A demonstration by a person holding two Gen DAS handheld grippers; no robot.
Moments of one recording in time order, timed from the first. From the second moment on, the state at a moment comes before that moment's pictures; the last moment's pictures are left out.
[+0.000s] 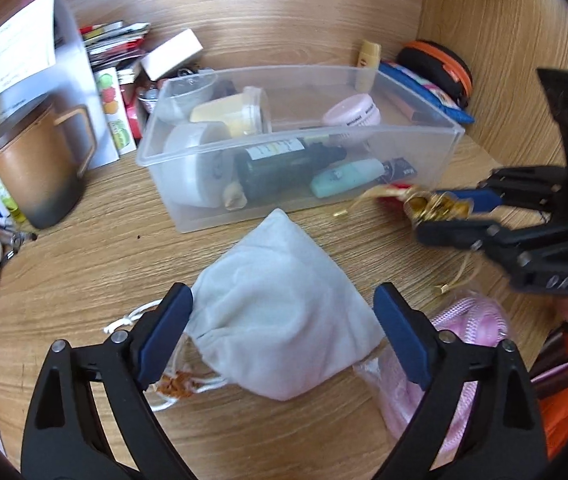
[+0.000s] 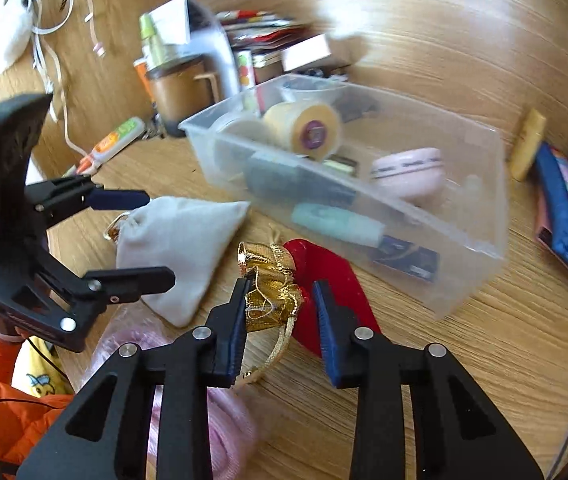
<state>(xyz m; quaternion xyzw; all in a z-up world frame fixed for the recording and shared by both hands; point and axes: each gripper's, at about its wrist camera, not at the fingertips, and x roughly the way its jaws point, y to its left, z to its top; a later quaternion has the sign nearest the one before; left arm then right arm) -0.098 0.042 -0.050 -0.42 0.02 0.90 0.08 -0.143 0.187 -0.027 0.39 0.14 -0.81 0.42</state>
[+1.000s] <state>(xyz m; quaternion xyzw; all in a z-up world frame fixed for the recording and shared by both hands) -0.110 0.017 -0.035 -0.41 -0.04 0.90 0.09 -0.140 0.222 0.009 0.34 0.11 -0.84 0.40</state>
